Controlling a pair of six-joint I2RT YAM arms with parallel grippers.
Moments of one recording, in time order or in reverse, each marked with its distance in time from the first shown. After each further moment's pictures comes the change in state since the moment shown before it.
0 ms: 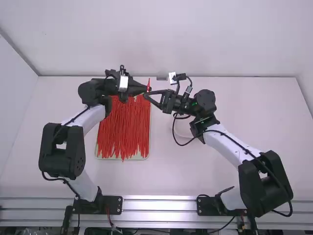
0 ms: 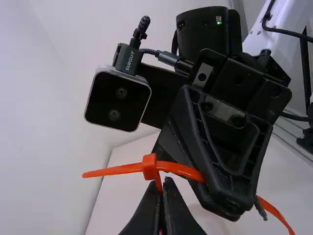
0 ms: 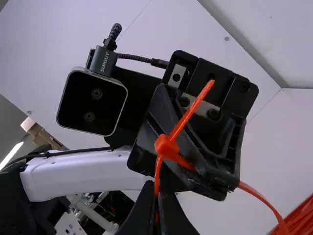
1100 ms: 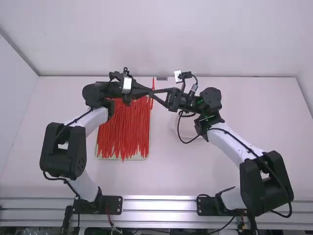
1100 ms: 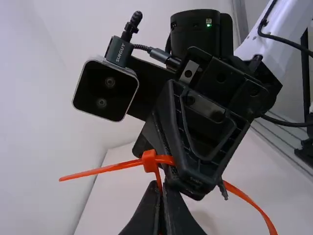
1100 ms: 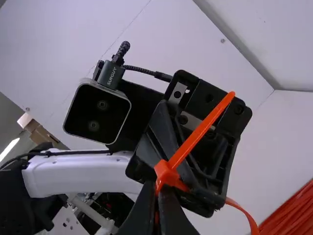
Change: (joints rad) left arm -0.032 0.000 -0.041 -0.008 -0.036 -0.004; right arm -0.072 0.000 0.002 -0.004 -0.086 -0.019
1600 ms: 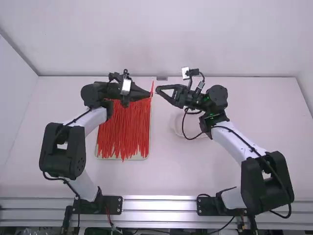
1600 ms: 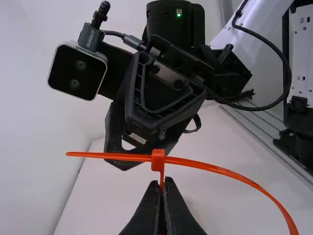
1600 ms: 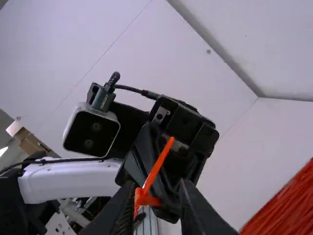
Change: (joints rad) left arm 0.018 0.000 -0.003 0.013 0.076 -0.047; right arm -0.061 0.000 0.006 0.001 -0.006 0.018
